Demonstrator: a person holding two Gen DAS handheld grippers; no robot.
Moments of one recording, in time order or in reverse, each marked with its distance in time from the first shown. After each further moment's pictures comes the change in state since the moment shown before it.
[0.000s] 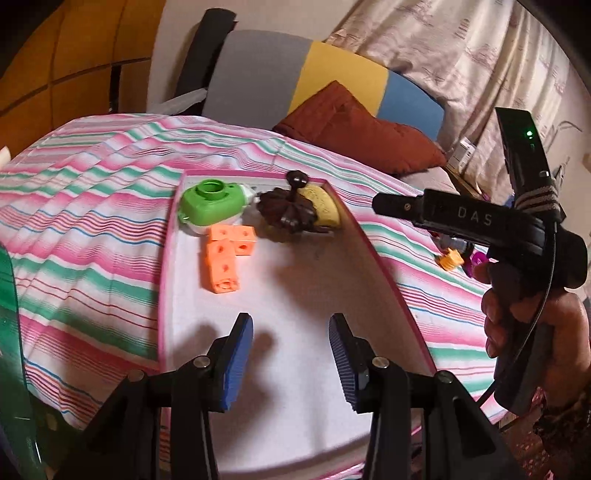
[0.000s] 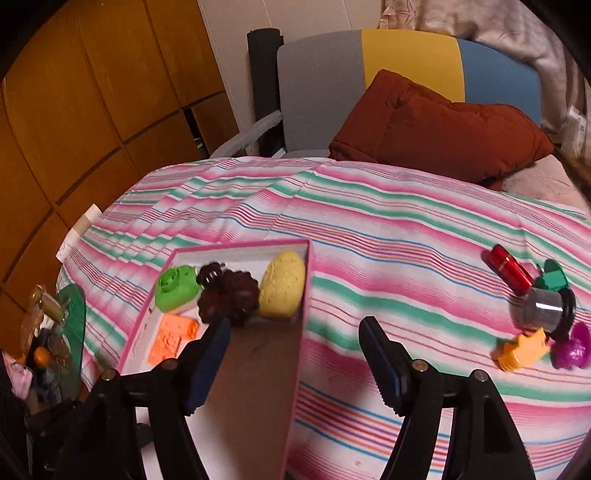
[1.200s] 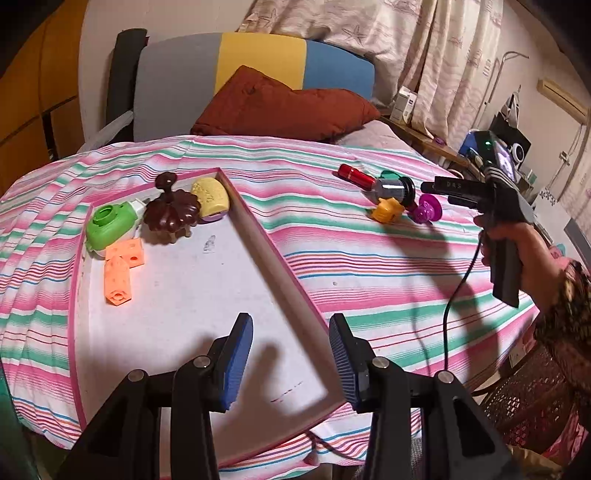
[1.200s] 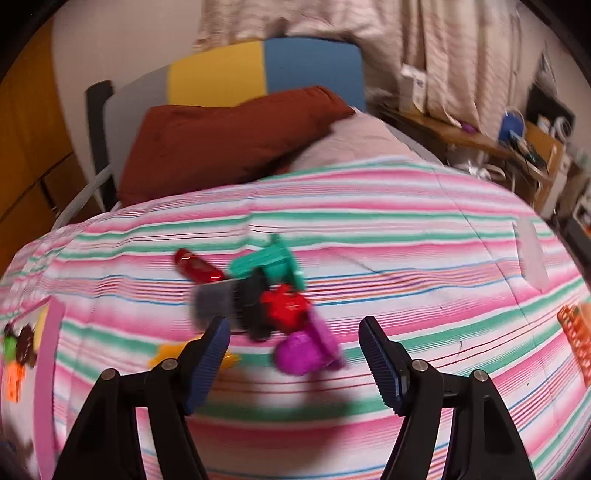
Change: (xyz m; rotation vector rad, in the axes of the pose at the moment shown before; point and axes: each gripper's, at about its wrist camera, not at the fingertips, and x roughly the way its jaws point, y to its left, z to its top) left arm 0.008 -0.091 -0.016 0.254 0.056 -0.072; right arm -0.067 -0.260 -0.038 0.324 -0.079 -0.438
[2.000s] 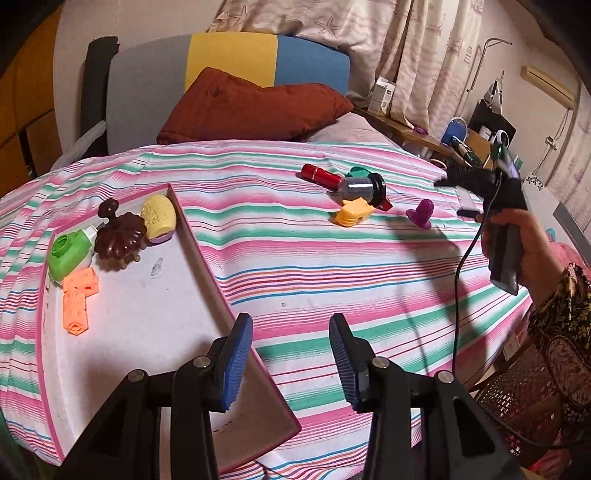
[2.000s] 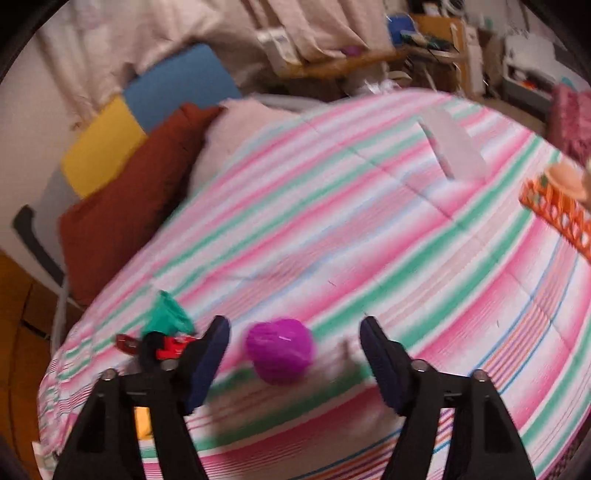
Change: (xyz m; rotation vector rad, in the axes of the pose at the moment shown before) left arm 0.016 -0.042 0.020 0.056 0.016 -0.046; right arm -0.017 -0.101 0.004 0.446 -0.020 0.011
